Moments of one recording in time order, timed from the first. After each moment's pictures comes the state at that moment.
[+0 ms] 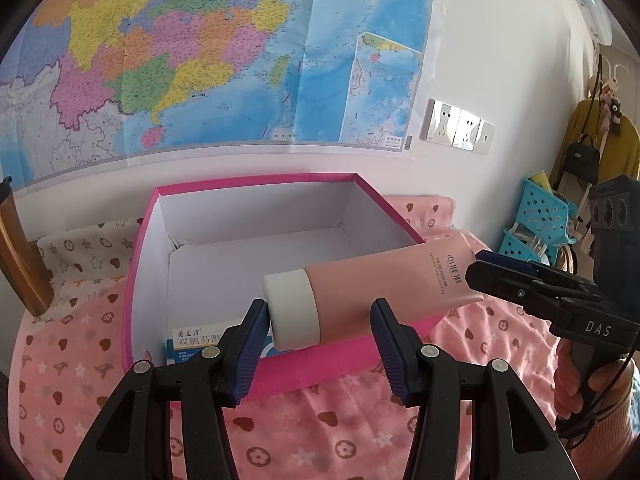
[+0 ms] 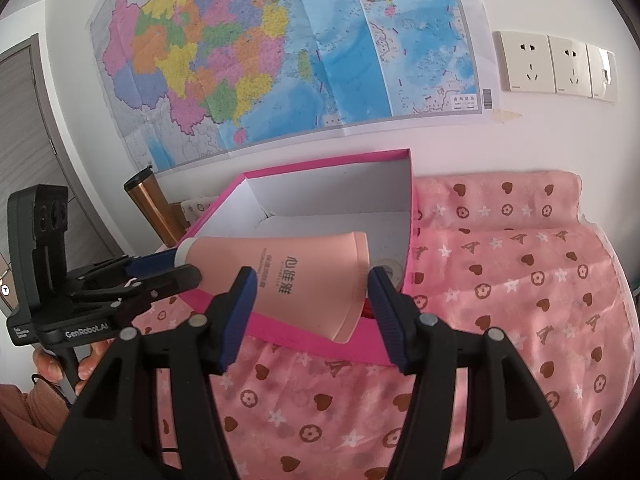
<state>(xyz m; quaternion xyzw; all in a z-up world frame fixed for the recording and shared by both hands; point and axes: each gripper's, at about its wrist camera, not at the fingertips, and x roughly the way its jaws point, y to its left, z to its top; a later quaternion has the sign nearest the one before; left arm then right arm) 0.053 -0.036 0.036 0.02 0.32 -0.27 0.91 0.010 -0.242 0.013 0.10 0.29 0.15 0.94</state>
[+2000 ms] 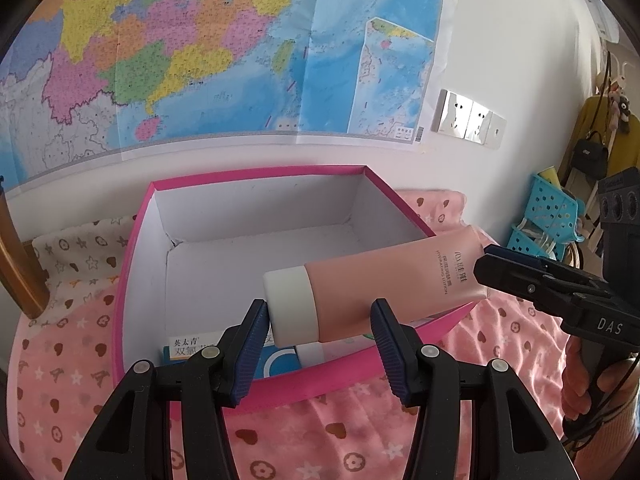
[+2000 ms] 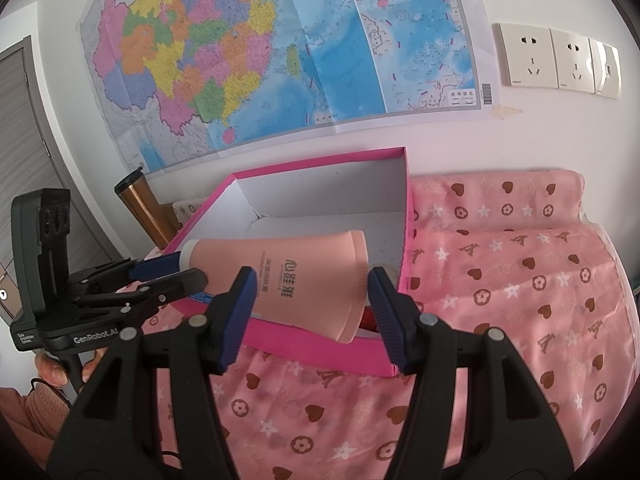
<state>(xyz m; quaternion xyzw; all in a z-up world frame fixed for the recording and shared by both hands) 0.072 -0.043 0.028 0.02 0.33 -0.26 0.91 0.025 -0.251 0.007 0.11 0.29 0.15 0.94</state>
